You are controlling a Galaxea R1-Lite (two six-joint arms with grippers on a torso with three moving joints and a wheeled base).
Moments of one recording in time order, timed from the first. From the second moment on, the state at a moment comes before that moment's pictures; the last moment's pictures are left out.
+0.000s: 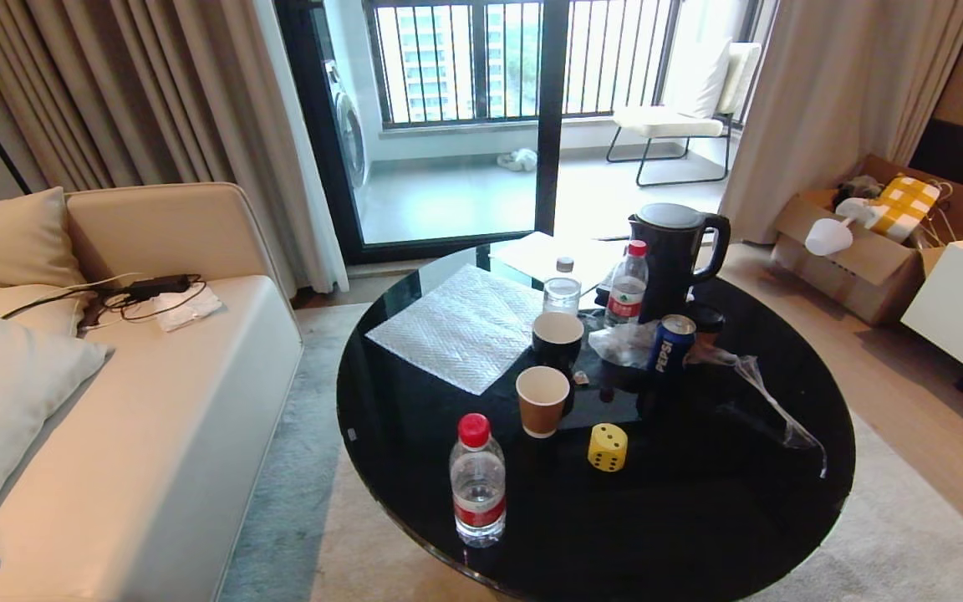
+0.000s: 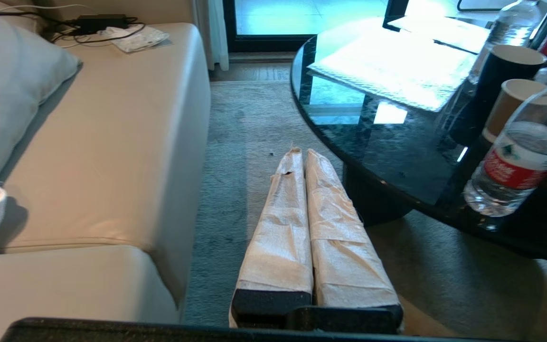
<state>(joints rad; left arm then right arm) 0.00 0.00 0.00 0.01 0.01 -0.01 0.00 0.02 -0.09 0.24 0.02 -0.07</state>
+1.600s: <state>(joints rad) 0.00 0.00 0.00 0.01 0.01 -0.01 0.00 0.02 -0.09 0.24 0.02 -0.07</state>
